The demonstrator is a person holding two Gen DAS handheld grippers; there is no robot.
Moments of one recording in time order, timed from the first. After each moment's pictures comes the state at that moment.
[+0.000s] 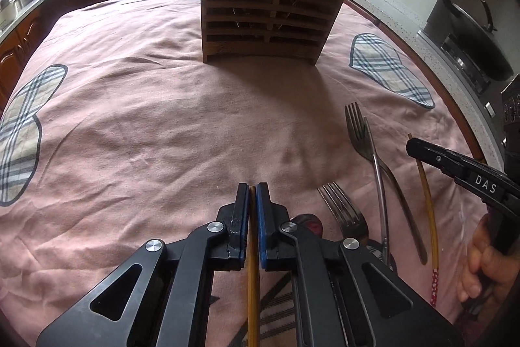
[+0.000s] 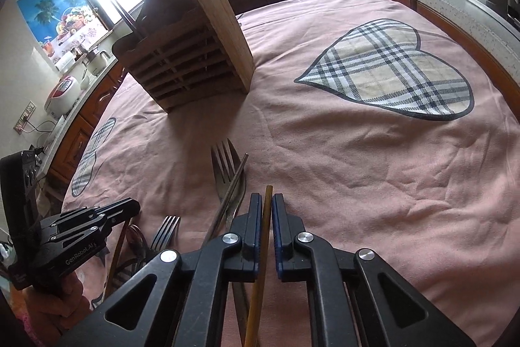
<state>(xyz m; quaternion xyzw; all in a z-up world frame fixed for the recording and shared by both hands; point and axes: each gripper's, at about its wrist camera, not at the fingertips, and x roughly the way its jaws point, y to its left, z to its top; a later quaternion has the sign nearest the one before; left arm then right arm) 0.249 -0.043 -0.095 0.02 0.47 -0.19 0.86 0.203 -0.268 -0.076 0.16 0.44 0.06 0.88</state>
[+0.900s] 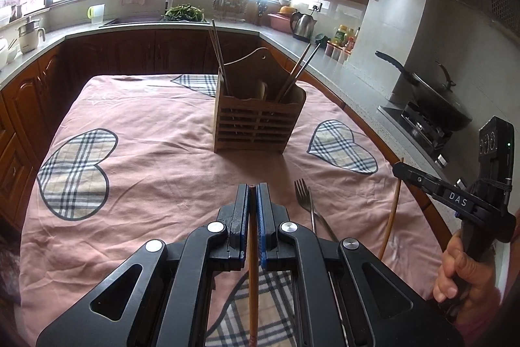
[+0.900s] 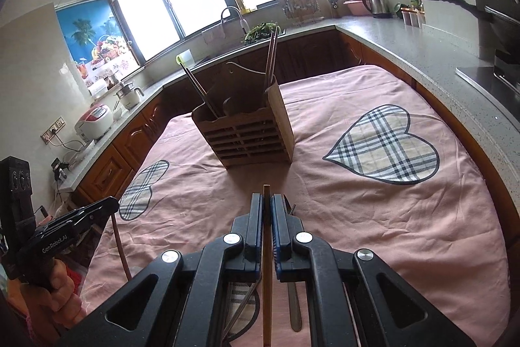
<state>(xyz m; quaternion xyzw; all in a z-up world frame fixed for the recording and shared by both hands) 0.175 0.006 0.029 -0.04 0.34 -0.20 0.92 0.141 -0.256 0.027 0.15 0.32 0.08 0.93</state>
